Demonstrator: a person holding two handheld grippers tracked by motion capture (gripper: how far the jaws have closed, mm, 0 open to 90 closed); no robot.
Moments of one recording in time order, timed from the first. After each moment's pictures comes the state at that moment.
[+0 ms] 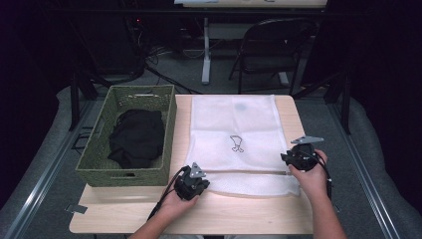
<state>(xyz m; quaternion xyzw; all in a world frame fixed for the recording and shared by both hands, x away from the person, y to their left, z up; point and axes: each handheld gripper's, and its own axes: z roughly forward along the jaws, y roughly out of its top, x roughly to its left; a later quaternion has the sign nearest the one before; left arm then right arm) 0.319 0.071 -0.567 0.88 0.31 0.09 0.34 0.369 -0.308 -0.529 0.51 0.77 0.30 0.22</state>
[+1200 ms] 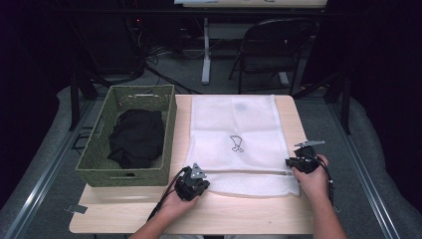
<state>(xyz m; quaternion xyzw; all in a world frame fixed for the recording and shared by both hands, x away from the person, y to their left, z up) 0.318 0.069 -0.570 0.89 0.31 0.09 0.33 0.381 -0.329 -0.566 0.56 0.76 0.28 0.18</state>
